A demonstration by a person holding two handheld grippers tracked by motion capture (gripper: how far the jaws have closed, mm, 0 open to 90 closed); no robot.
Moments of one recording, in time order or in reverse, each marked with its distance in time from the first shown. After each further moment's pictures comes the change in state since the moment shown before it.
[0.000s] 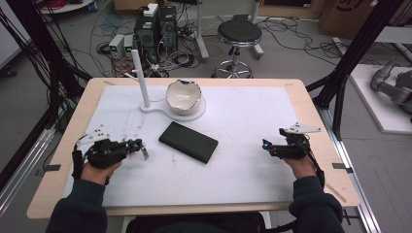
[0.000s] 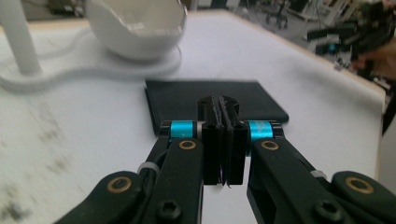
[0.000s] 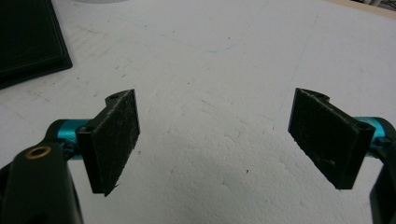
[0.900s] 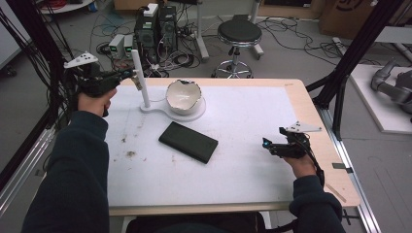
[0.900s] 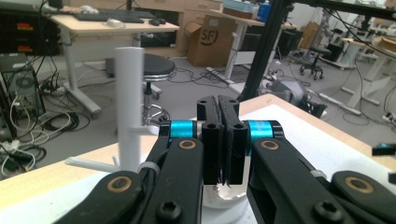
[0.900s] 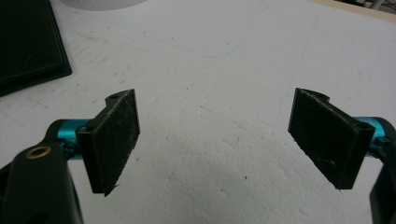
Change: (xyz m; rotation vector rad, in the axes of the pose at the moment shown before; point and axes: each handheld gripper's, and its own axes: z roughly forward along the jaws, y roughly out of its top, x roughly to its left) left arm 0.069 0.151 0.029 -0.175 0.142 0.020; right arm -0.003 0.001 0.002 -0.018 0.007 0.014
